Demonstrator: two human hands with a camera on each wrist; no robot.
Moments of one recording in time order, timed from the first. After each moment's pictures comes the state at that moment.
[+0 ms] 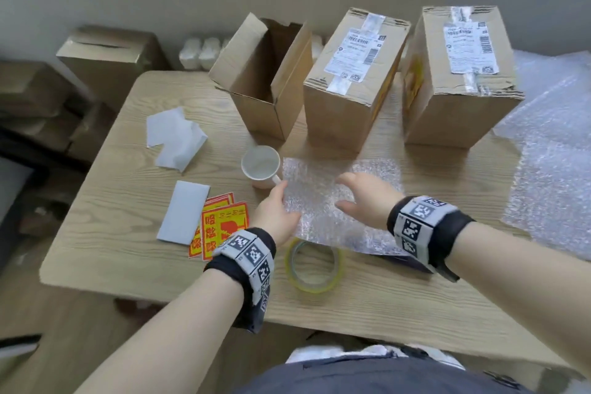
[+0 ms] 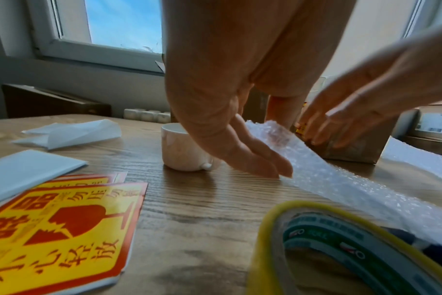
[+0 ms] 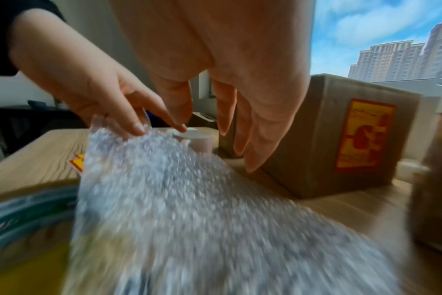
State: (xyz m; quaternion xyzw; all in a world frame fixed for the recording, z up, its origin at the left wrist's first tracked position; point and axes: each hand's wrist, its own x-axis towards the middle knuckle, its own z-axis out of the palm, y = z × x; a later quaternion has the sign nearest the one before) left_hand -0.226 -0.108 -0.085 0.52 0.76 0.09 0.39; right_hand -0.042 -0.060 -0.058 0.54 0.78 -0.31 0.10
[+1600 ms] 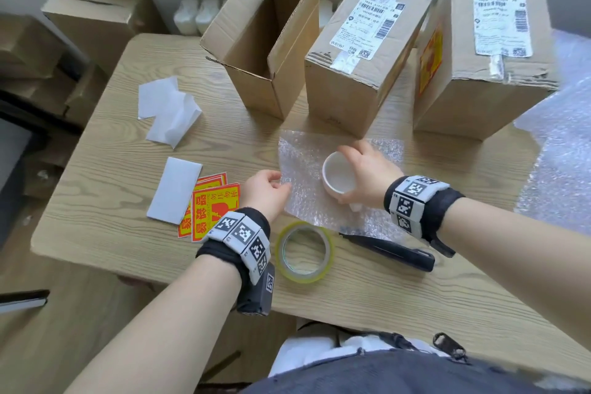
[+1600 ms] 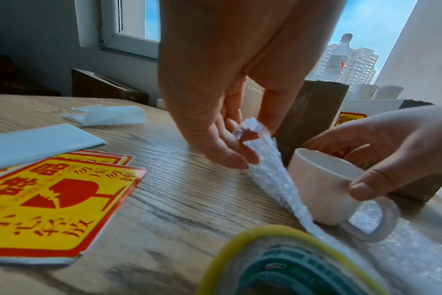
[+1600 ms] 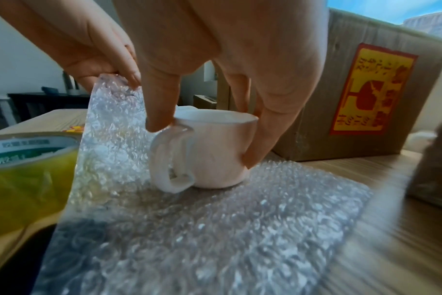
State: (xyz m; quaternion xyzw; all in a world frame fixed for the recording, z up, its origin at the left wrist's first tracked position) left_hand -0.218 -0.093 -0.090 0.41 0.82 0.17 0.36; right_hand -0.031 -0.028 -0.099 0.54 0.79 -0.28 0.07
